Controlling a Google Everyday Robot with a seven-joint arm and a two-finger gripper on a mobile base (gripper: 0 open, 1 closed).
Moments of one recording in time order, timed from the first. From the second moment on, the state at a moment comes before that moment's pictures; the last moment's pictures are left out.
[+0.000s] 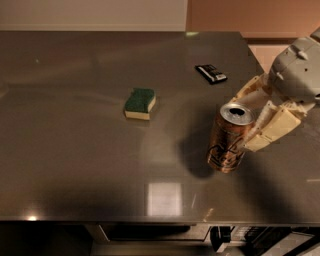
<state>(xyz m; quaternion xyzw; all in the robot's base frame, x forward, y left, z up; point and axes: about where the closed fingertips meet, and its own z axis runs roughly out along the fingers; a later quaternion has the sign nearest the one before) 0.395 -0.142 0.961 -0.72 0.62 0.23 0.22</state>
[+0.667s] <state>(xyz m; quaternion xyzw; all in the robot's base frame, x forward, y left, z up) 0.430 -0.146 1.002 -0.70 0.63 0.23 0.25</state>
